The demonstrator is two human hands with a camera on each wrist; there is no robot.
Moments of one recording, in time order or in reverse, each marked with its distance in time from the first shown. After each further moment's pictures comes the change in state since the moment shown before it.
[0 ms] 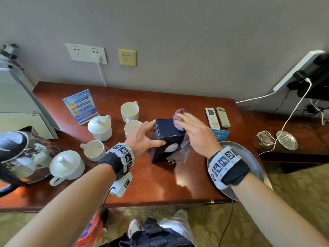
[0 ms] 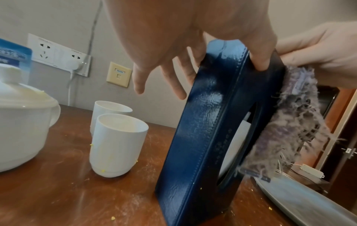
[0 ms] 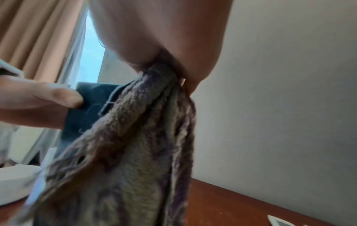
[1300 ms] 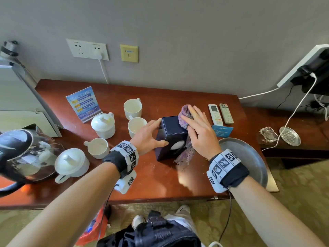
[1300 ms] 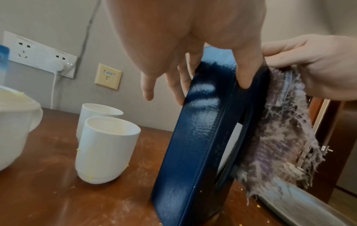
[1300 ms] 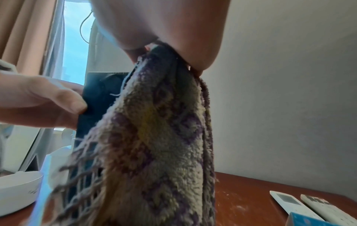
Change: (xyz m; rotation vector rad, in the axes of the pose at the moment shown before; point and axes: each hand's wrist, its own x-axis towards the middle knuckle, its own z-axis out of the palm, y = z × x) left_hand -0.002 0.001 -0.001 0.150 -0.088 -0.018; right_hand -0.009 -0.011 0.016 0.091 0.144 0.064
